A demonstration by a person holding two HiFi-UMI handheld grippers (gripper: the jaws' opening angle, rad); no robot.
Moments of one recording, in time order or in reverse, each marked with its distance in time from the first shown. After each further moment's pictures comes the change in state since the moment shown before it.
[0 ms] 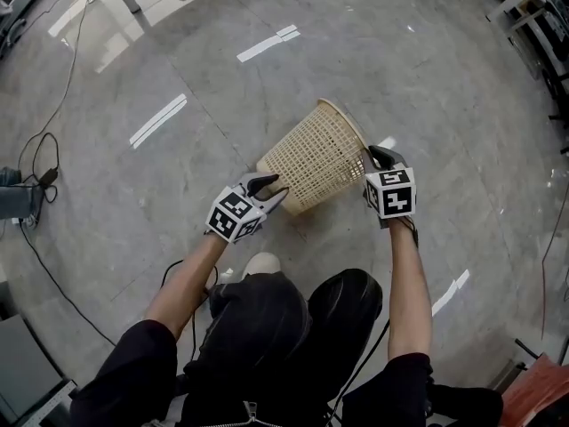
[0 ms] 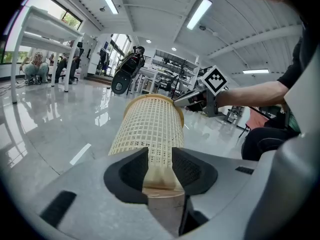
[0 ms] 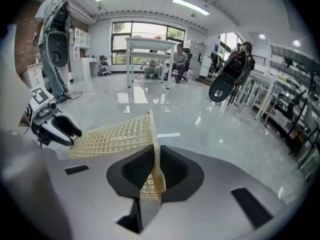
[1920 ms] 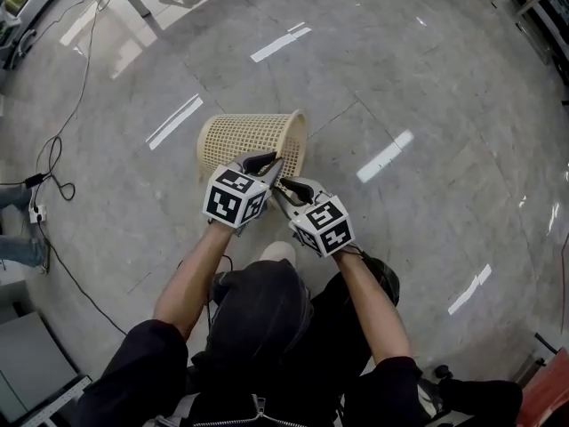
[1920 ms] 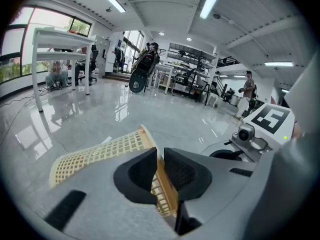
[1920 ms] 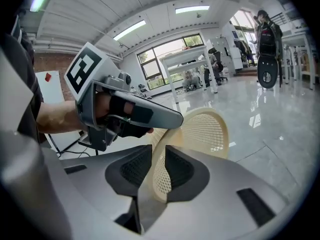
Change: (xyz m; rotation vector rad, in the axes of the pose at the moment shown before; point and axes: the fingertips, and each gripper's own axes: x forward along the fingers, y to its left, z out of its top) left arm -0.054 0.007 0.057 -0.060 0.096 0.222; right arm -0.028 0.262 0.007 0.085 -0.213 0.573
